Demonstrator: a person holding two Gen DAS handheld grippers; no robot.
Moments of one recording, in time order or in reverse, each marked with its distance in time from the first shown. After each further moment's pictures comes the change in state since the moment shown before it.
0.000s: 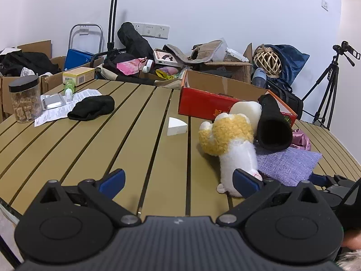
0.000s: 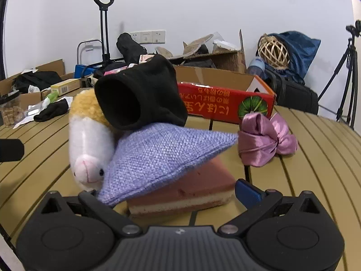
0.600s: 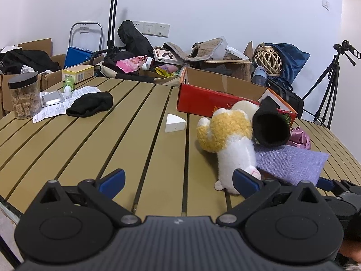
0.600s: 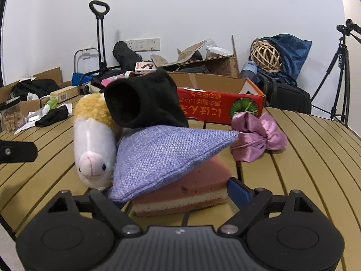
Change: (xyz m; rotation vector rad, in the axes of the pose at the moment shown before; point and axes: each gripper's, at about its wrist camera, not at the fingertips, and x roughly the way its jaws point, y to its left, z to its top) left arm 0.004 -0.004 -0.003 -0.006 0.006 0.004; right arm -0.023 -0.003 -0.011 0.025 -0.047 -0.029
